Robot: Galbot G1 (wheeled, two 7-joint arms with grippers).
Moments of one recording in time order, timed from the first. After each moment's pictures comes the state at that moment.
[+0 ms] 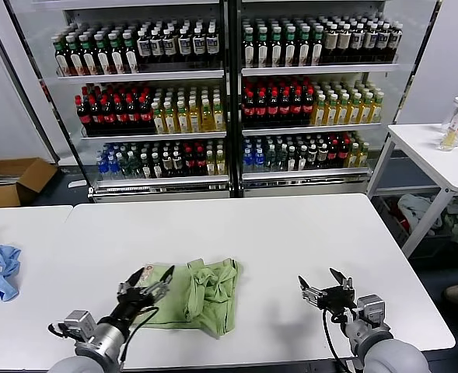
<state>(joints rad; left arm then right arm) 1.51 -1.19 -0.55 -2.14 -0.69 0.38 -0.06 -1.42 0.93 0.40 2.17 0.61 -0.52 0.25</state>
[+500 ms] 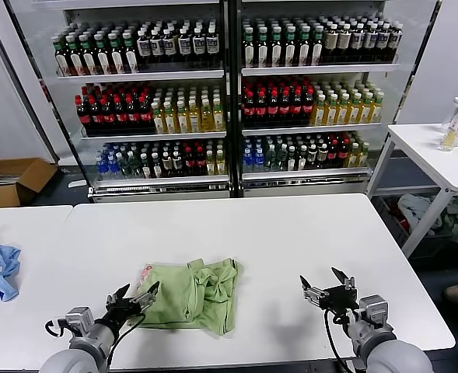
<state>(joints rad) 1.46 -1.16 -0.58 -1.99 -0.69 0.50 -0.06 -1.43 0.92 0.42 2.20 0.61 -0.53 0.25</state>
